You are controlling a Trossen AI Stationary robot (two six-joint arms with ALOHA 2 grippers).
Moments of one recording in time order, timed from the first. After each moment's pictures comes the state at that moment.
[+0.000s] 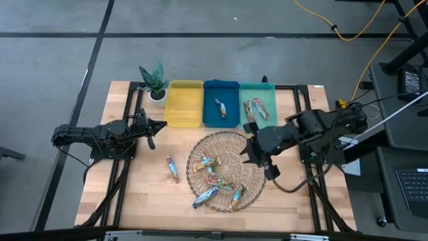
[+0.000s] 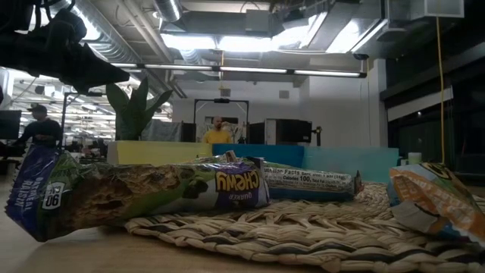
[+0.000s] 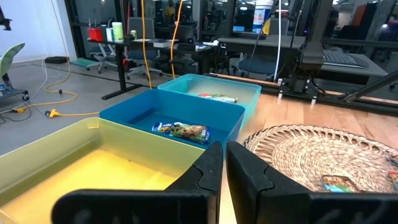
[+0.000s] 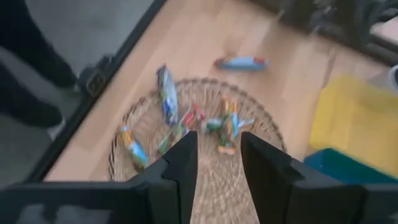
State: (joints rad) left arm -0.03 0.01 0.07 -0.14 -0.45 -0.11; right arm 0.35 1.58 1.89 -1.15 0.06 -0.15
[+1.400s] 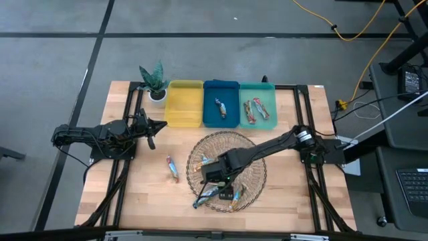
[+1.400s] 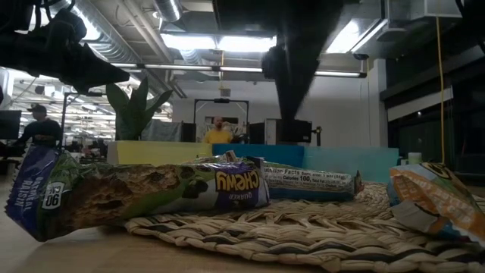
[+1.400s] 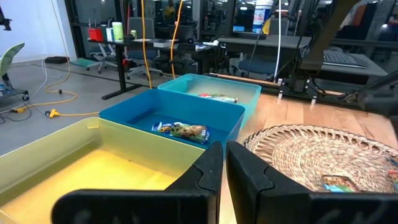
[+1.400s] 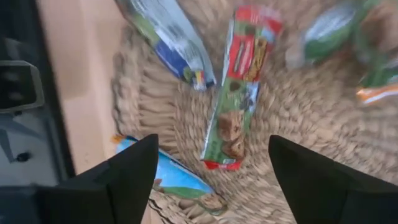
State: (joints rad) left arm -0.03 0.01 0.07 -0.14 -0.45 -0.11; right arm 0.32 2.17 1.89 -1.10 -0.18 0.39
